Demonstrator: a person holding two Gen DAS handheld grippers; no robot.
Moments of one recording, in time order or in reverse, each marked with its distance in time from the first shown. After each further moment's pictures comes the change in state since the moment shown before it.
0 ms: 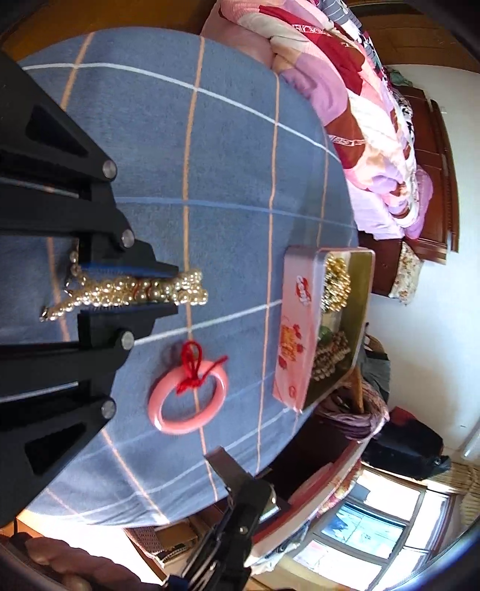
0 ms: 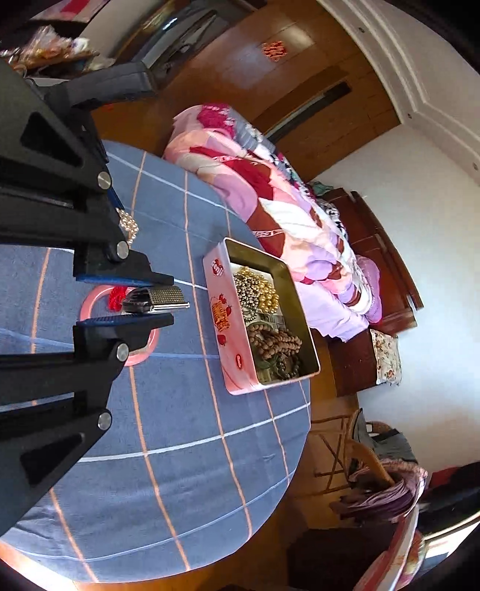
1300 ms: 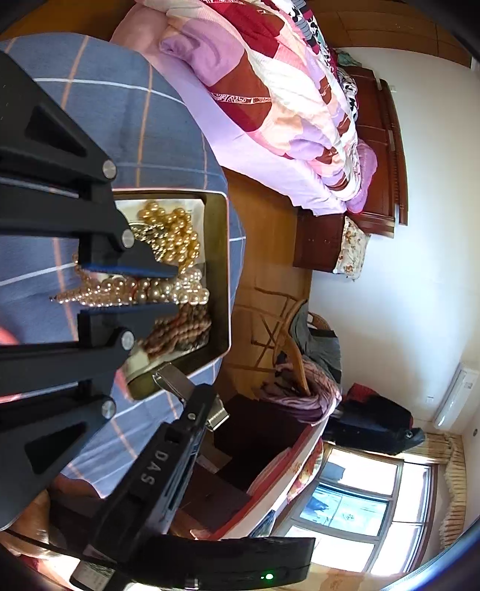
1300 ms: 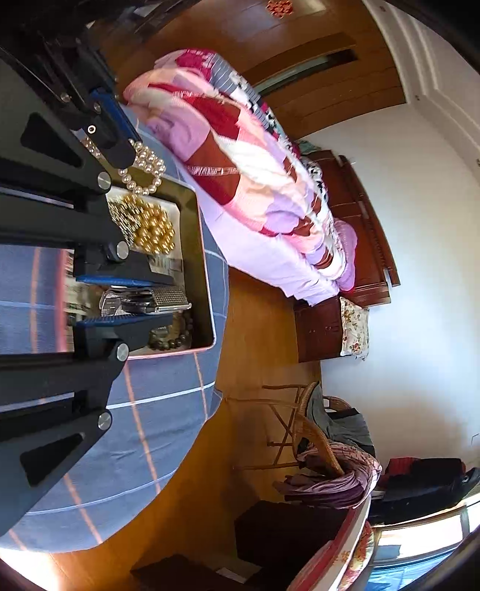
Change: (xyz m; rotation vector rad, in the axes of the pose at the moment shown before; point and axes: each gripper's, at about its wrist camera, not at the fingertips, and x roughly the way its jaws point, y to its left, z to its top) left arm 0.052 -0.030 0.140 0.077 -0.195 -0.042; right arm 0.108 -0.015 0.122 -0.108 -0.094 -0.219
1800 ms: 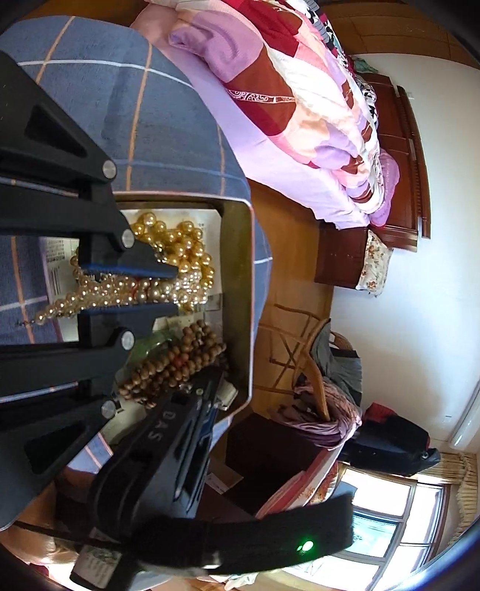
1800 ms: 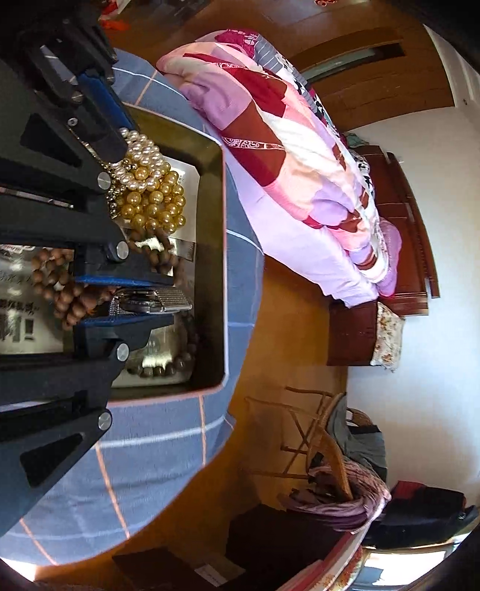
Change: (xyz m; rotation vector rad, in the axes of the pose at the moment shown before) left arm 0.046 0.012 -0.009 -0.021 0.084 0.055; right arm 0.094 0.015 0.003 -0.091 0.157 -0.035
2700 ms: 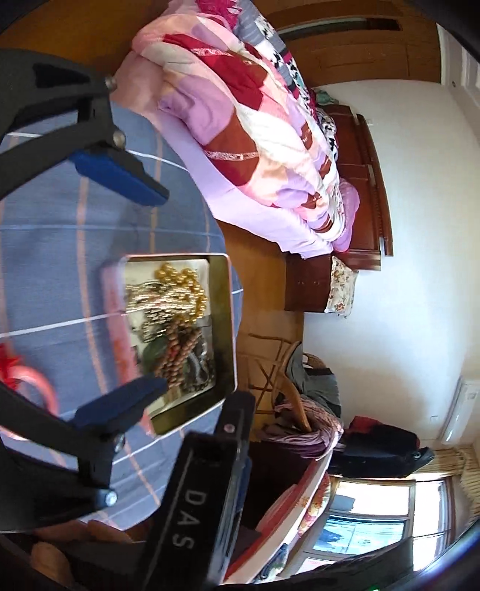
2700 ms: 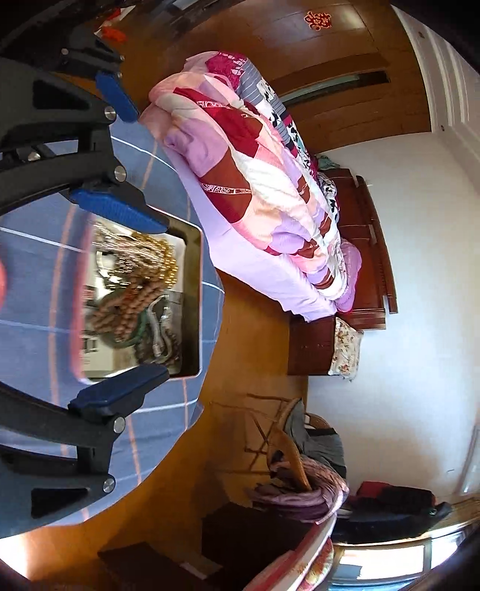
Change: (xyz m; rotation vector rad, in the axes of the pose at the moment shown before) left arm -0.112 -0.015 -0.019 0.049 -0.128 0.147; right arm -0.154 0.031 -0.019 -0.032 -0.164 0.028
